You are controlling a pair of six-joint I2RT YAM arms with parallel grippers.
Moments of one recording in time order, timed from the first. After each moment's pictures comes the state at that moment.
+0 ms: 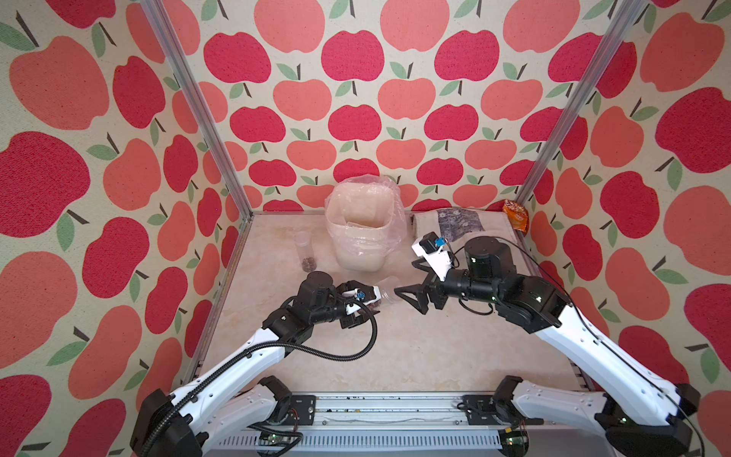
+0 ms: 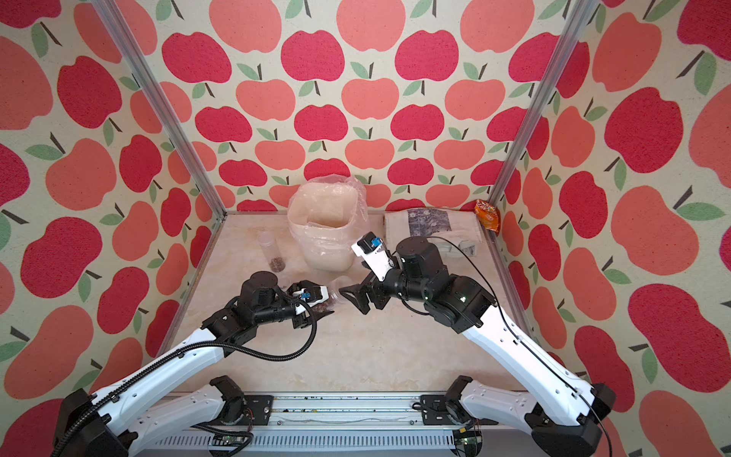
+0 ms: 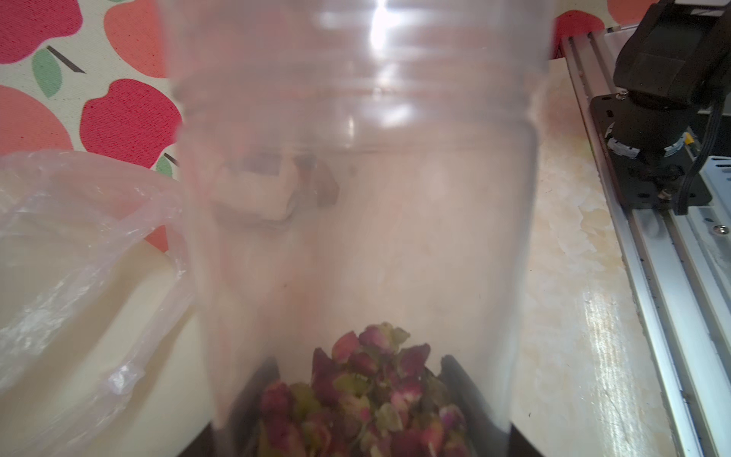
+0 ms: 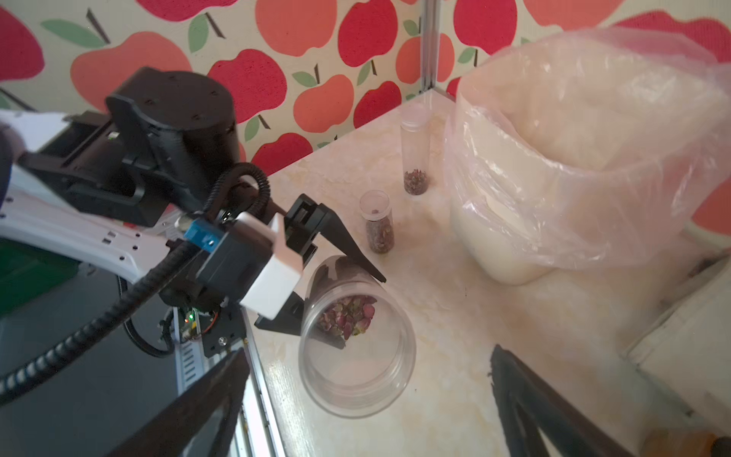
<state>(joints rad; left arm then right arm) -0.68 0.98 0.69 -0.15 0.39 0.58 0.85 1.13 1.33 -0.70 -0.27 0.12</state>
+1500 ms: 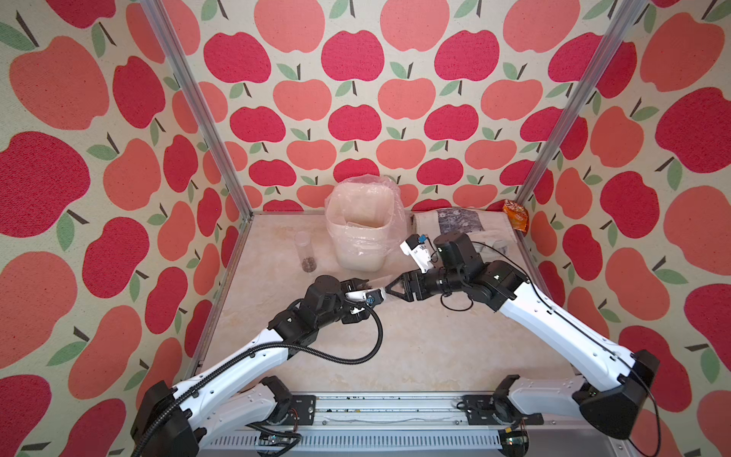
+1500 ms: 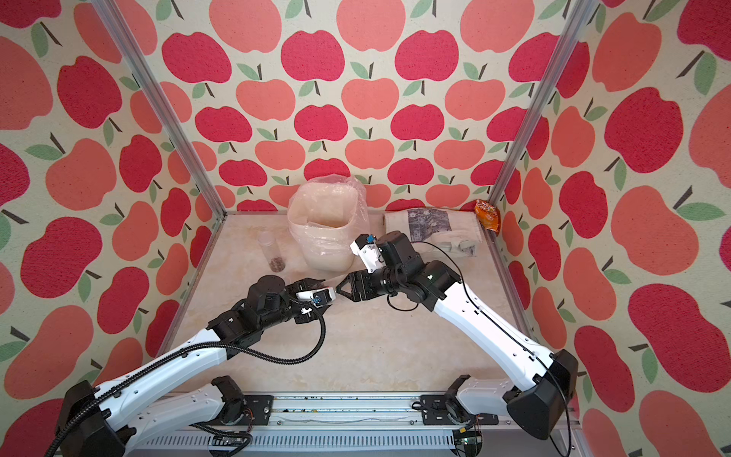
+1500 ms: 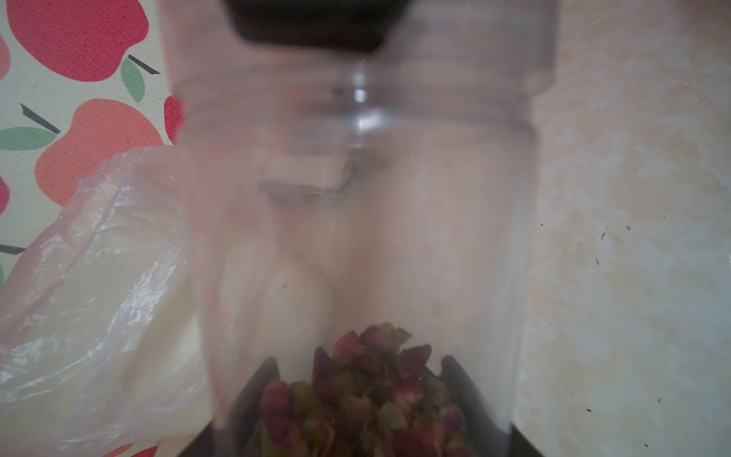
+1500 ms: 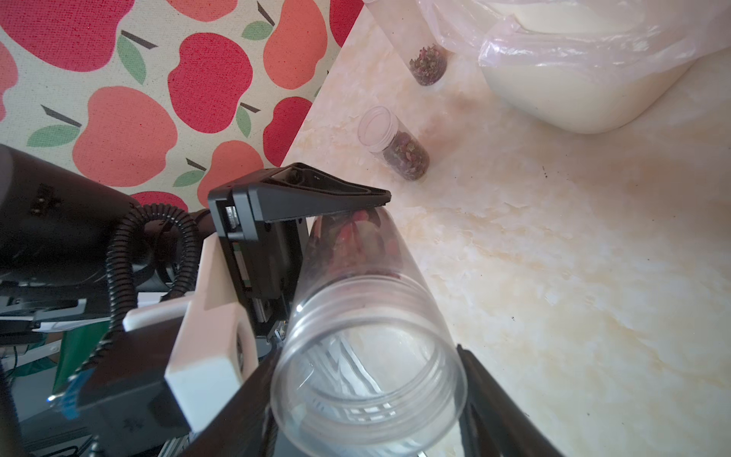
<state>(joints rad) -0.75 0.99 0.69 -0.13 0.12 0.71 0.82 1.28 1.30 -0.73 -0.45 0.43</state>
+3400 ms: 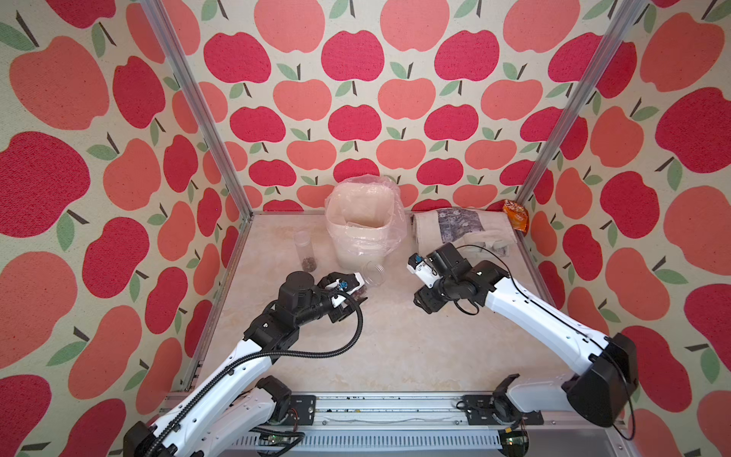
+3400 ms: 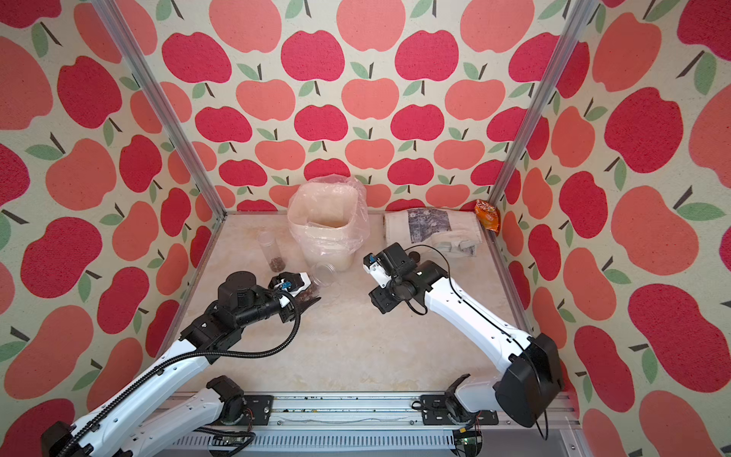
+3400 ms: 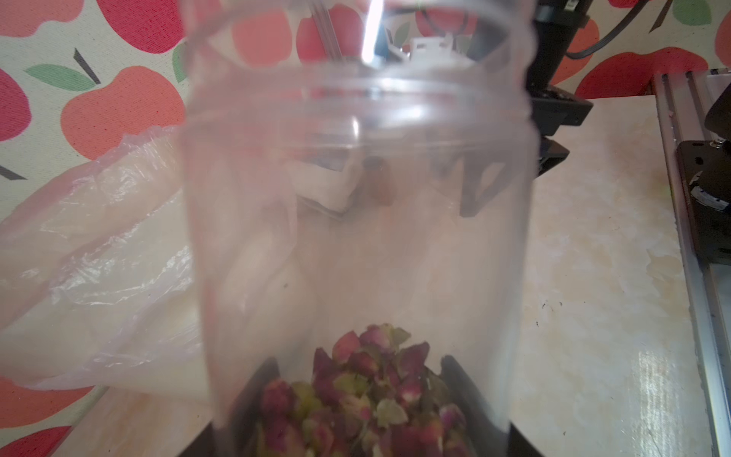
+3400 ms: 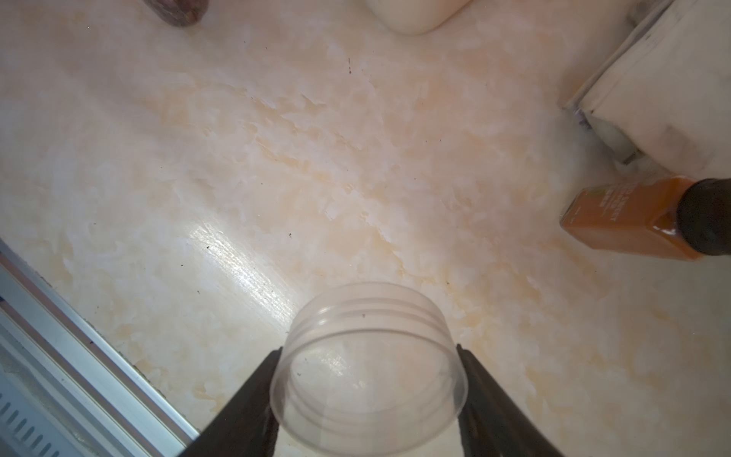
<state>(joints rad) -0.58 0.84 0.70 -0.20 0.34 0.46 0.74 1.39 1.18 -0.91 -0.04 -0.04</state>
